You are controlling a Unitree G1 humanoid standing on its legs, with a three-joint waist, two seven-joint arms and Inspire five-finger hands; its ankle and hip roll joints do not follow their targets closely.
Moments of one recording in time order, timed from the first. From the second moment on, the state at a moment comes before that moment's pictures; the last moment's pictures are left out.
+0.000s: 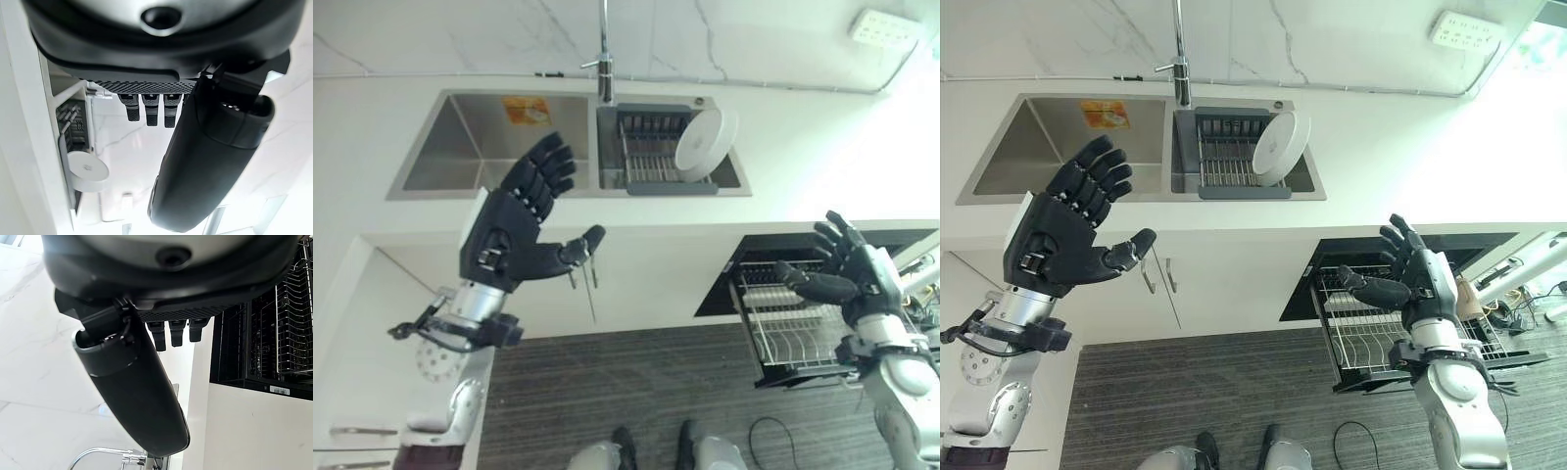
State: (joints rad) left arm -0.01 0.53 0.12 -0.28 -0.52 -0.20 -0.22; right arm 0.12 -0.52 -0.21 -0.30 0.44 0.17 -0.09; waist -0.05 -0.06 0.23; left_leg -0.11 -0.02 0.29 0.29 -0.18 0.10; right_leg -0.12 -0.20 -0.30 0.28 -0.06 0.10
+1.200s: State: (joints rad) left arm 0.05 0.46 0.07 -0.28 -0.54 -0.30 -0.16; right arm 0.12 -0.54 -0.22 -0.29 0.45 0.13 -0.05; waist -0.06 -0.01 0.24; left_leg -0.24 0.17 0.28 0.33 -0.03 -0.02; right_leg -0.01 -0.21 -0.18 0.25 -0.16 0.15
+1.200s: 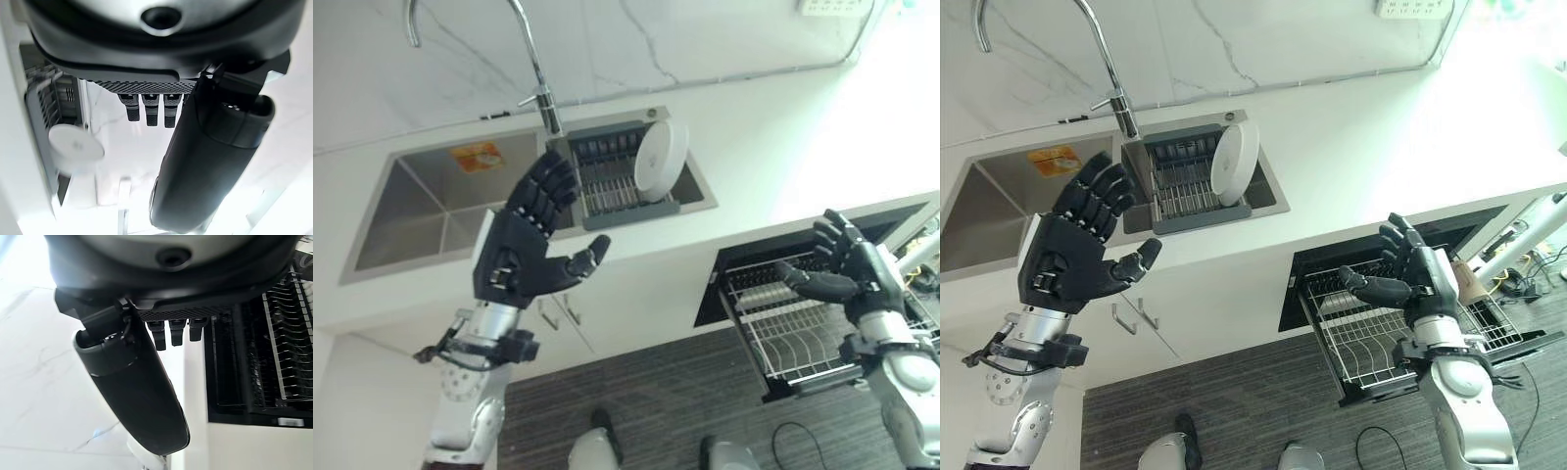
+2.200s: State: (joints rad) left arm -0.02 0.54 0.05 -0.31 -0.34 -0.31 -0.15; right arm -0.02 -0.48 -0.17 -0.27 0.52 0.01 -0.18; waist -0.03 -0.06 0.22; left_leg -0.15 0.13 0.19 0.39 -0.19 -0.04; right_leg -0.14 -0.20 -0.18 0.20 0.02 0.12
